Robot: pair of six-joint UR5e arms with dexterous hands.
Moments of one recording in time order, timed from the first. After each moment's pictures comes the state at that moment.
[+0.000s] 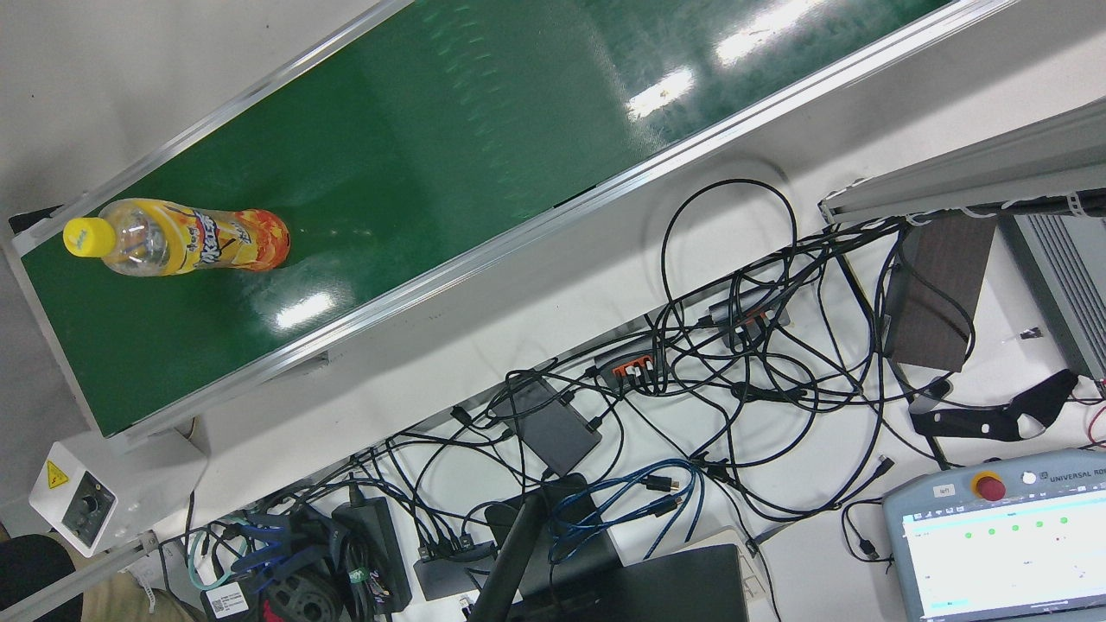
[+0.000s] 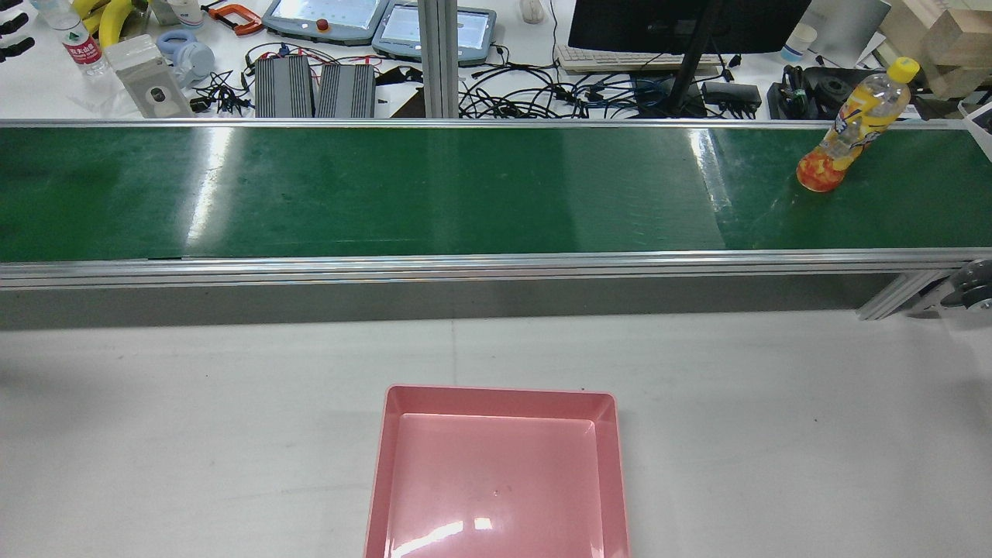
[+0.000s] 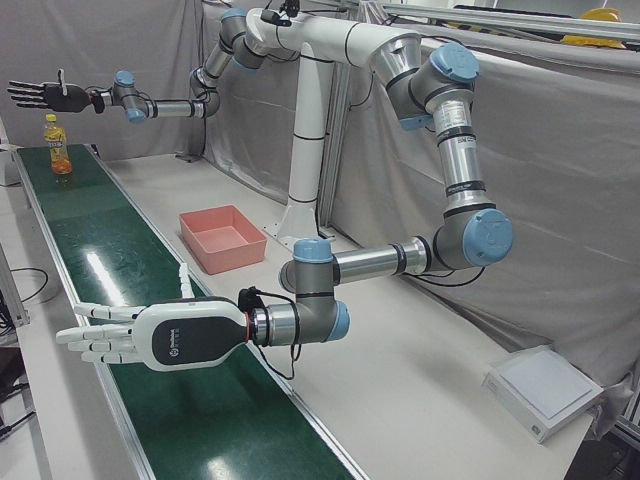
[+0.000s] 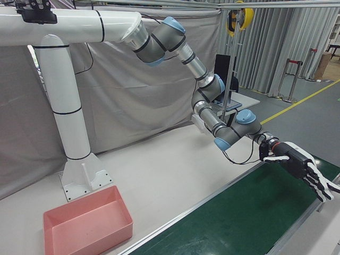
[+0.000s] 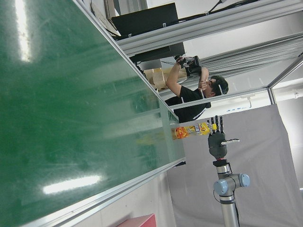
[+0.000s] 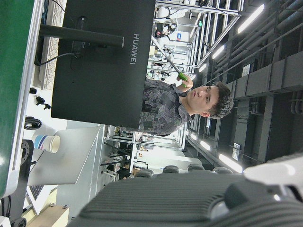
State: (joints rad) left arm -1.27 -1.86 -1.48 -0.14 1.49 0.32; right arm 1.57 -1.50 1.58 -3.22 -1.58 -0.10
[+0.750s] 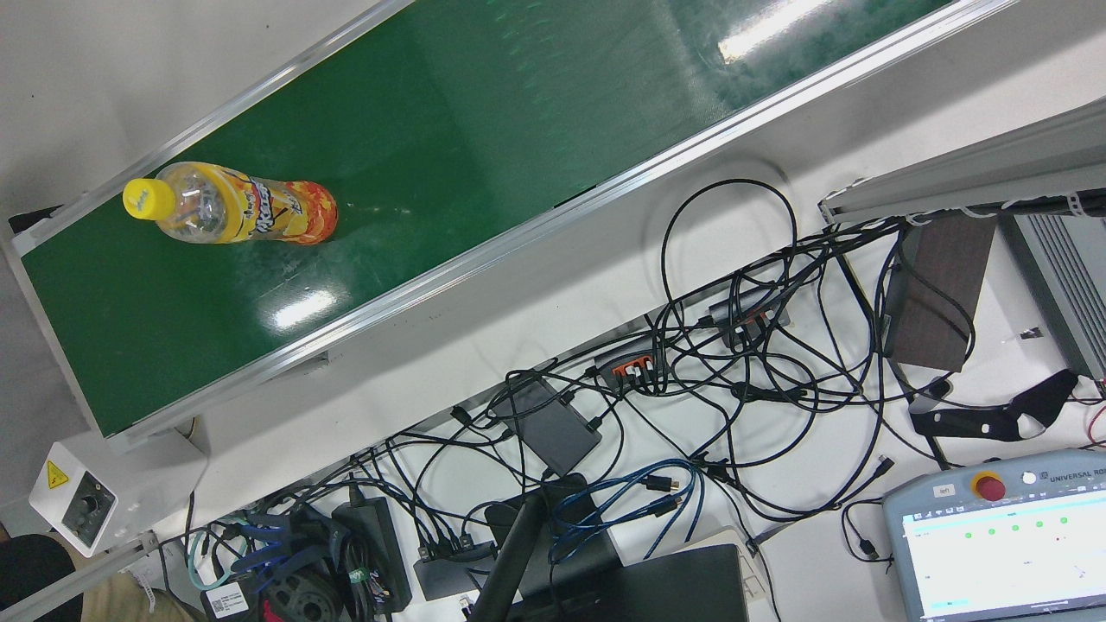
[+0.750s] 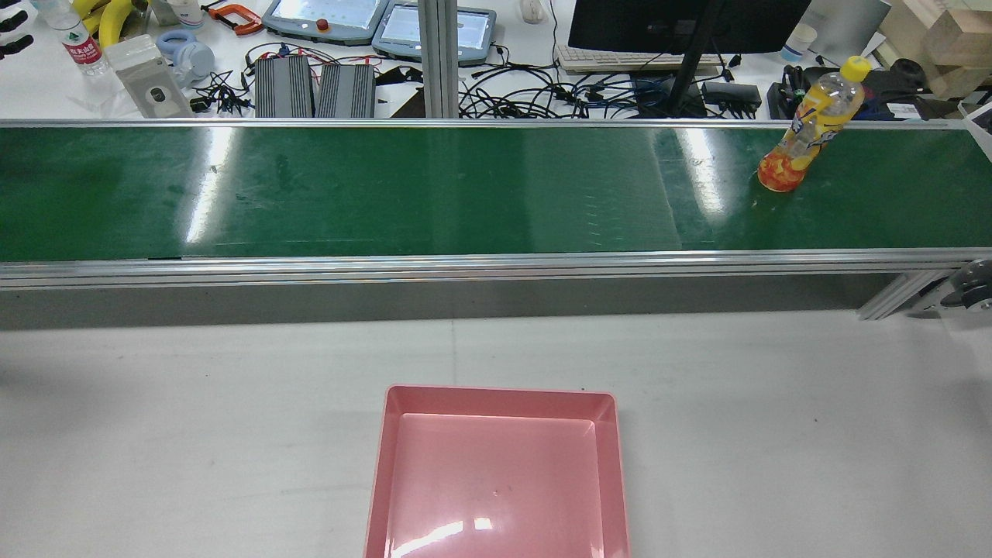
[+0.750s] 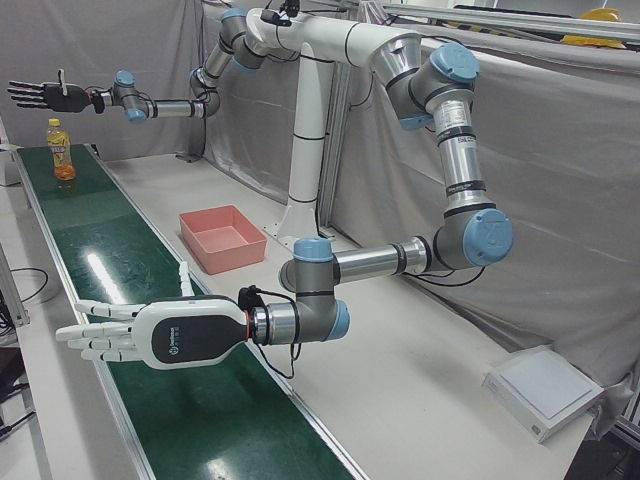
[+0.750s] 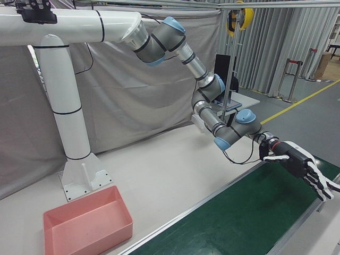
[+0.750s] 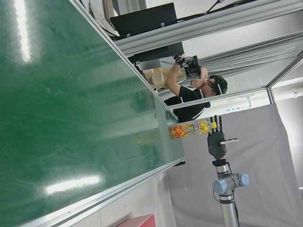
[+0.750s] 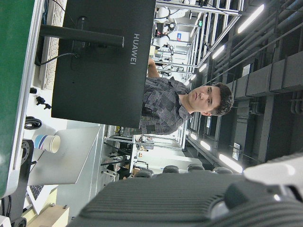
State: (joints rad) left arm -1.28 -1.86 -1.48 -0.14 1.49 0.32; right arm 1.57 -1.50 1.58 -3.22 -1.58 -0.10
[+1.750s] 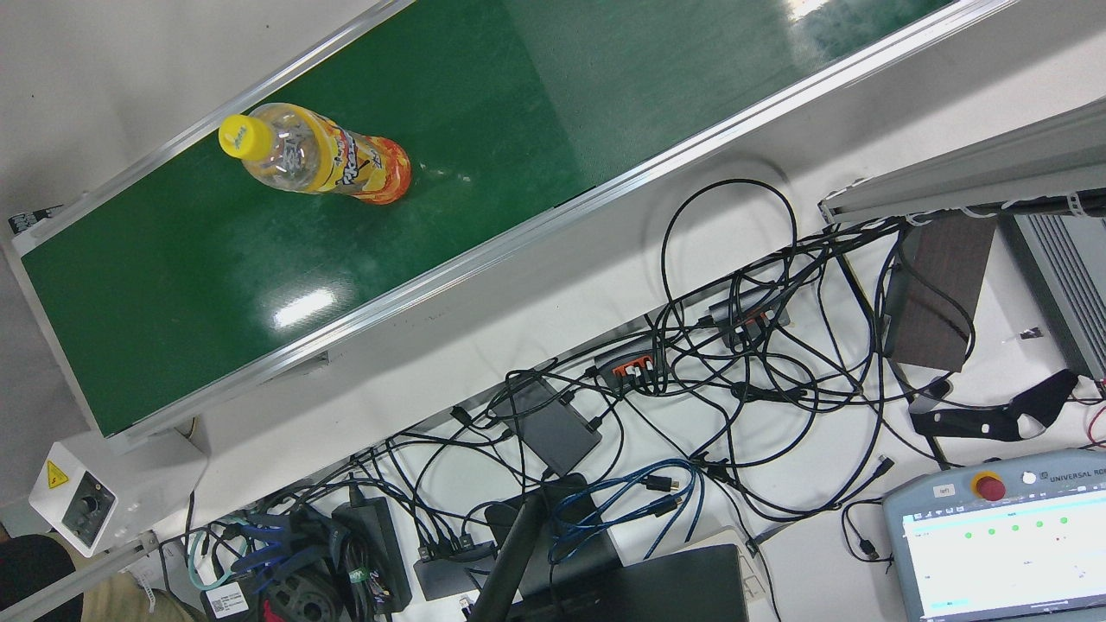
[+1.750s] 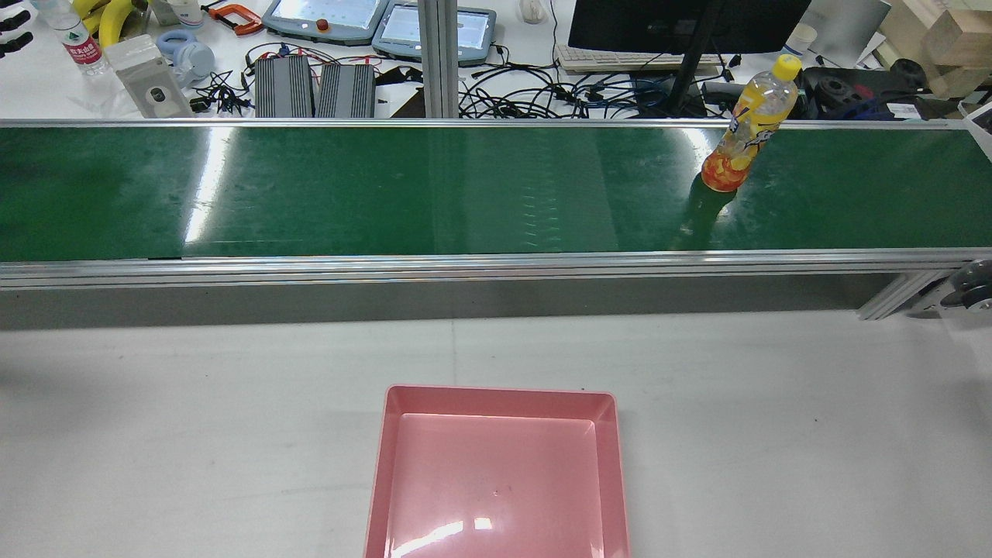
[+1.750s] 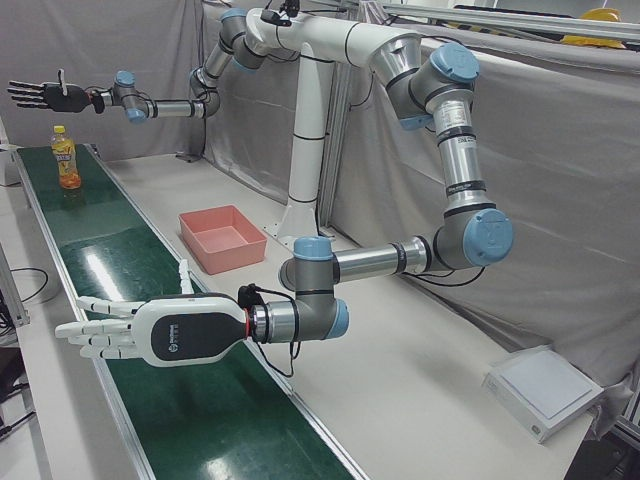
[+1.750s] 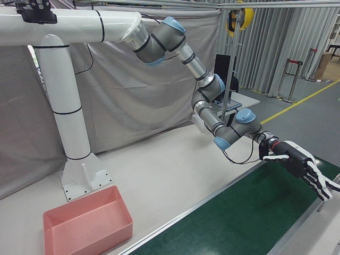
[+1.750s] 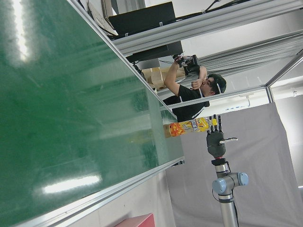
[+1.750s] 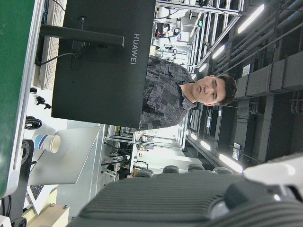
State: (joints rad) left arm -1.28 -1.86 -1.49 -0.14 1.49 0.32; right arm 1.57 -1.50 1.58 -3.22 -1.58 -0.10
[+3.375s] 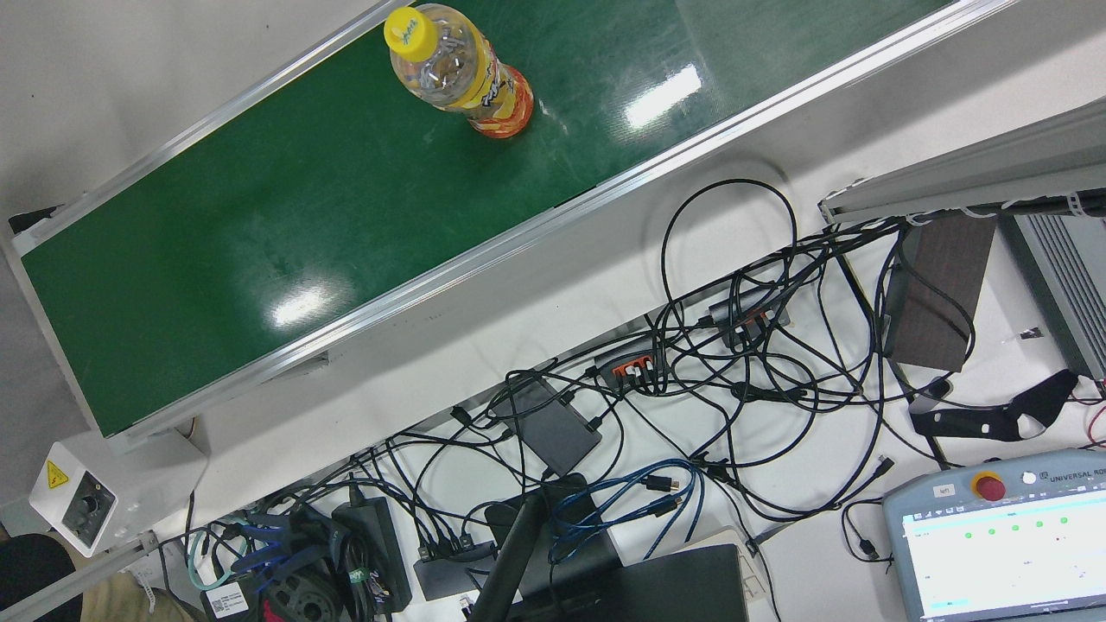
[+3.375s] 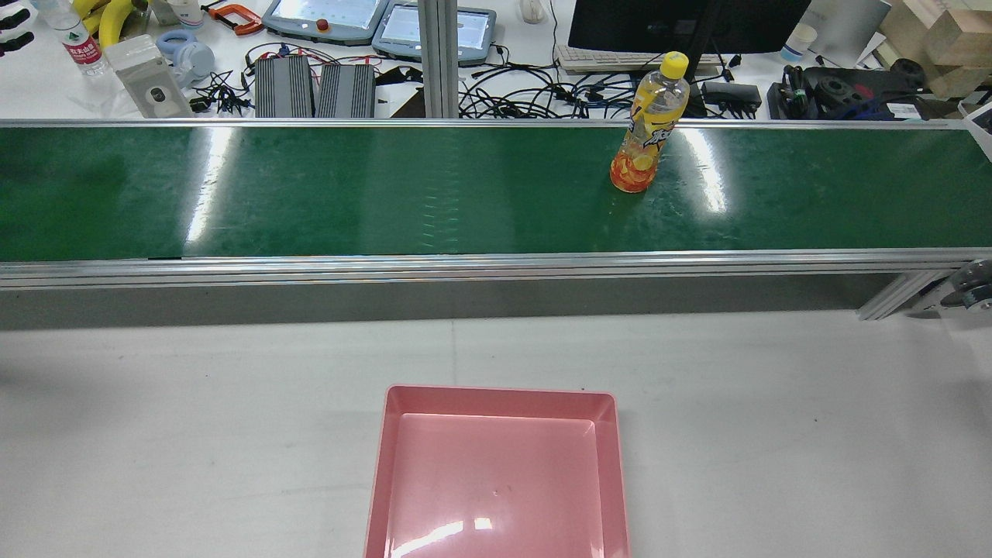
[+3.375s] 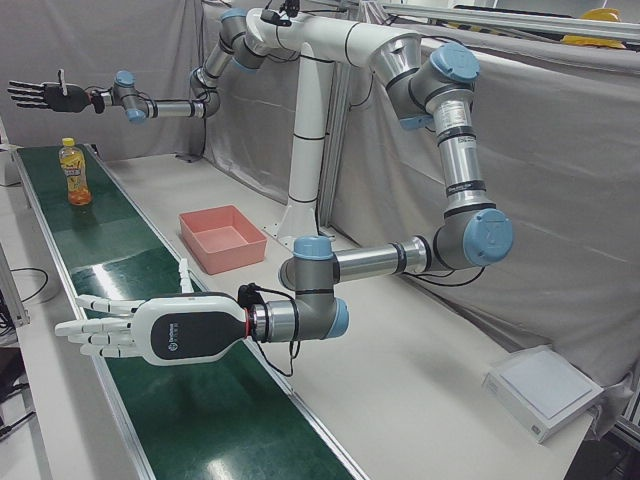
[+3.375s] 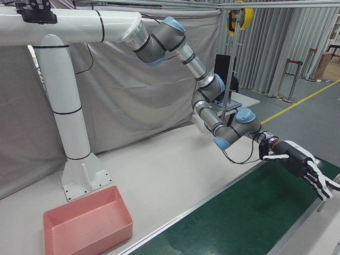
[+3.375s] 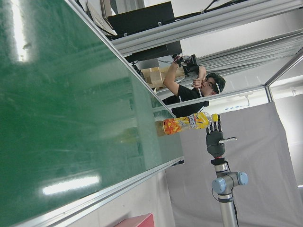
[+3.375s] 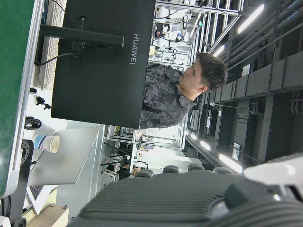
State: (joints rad) left arm -1.28 -1.86 -1.49 -0.14 1.49 0.32; right arm 1.57 -1.50 1.58 -3.22 -1.58 -0.10
